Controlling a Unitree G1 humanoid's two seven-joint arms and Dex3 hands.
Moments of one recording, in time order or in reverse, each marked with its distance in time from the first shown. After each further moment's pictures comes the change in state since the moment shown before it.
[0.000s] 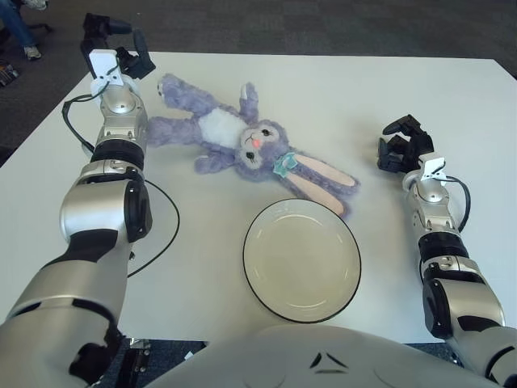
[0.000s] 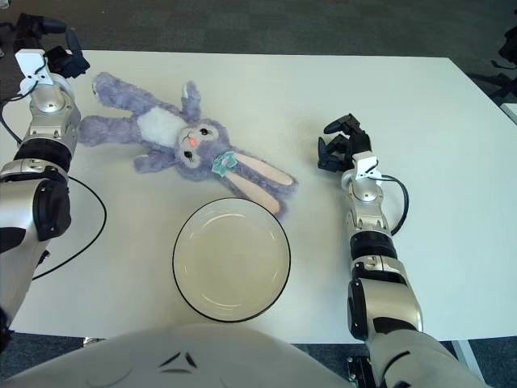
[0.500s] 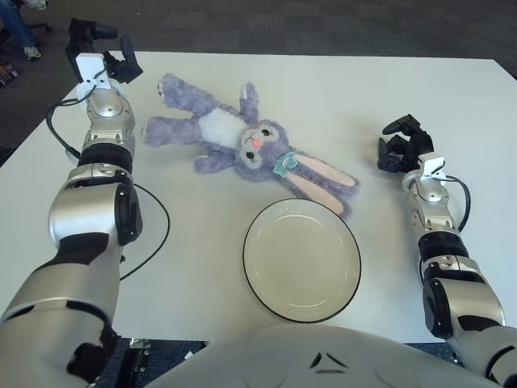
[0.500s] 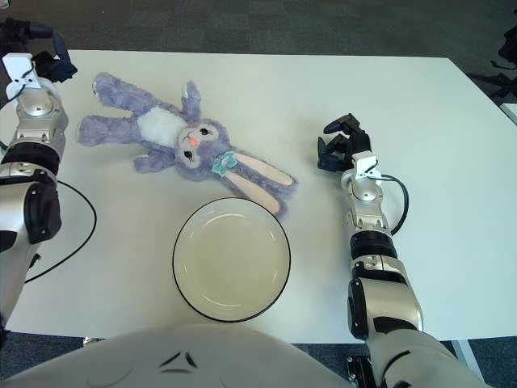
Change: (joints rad) left arm 0.030 0.032 -0.013 0.000 0.008 0.018 0.005; right arm 0.000 -0.002 0.005 0.000 -0.003 0.003 -0.008
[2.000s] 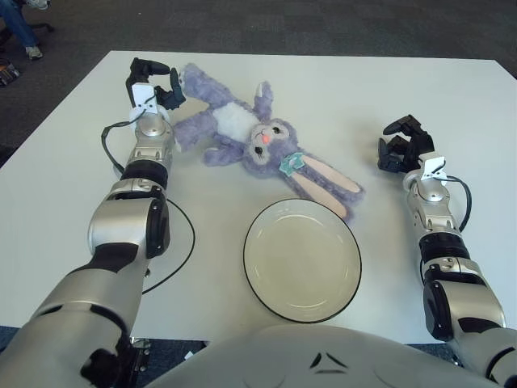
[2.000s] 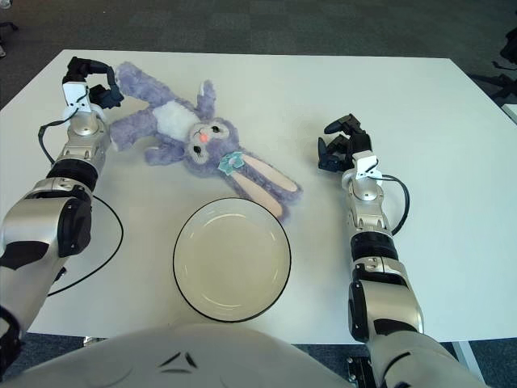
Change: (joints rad) left arm 0.069 -0.190 -0.033 -0.025 -0.012 0.084 -0.017; right arm 0.017 0.000 0.005 -0.051 -0.006 0.047 -0.004
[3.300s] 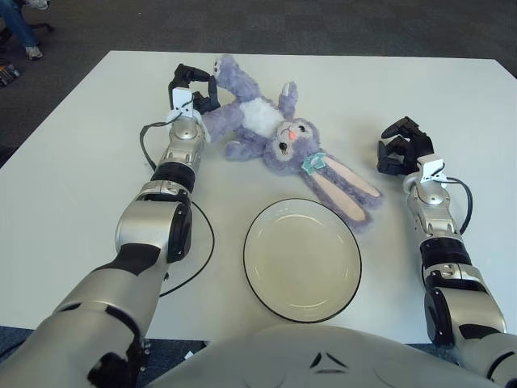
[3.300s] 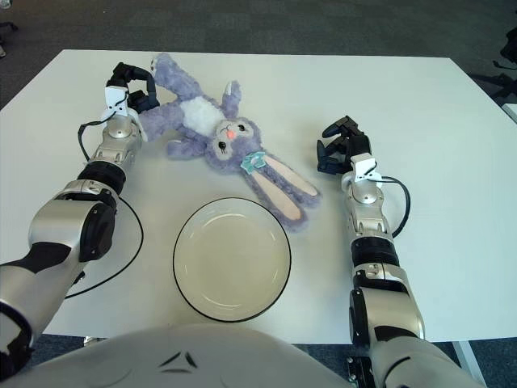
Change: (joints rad) left arm 0.000 -0.130 -0.057 -0.044 0.005 0.033 -0.045; right arm 0.040 0.002 0.005 -0.071 -0.019 0.020 -0.006
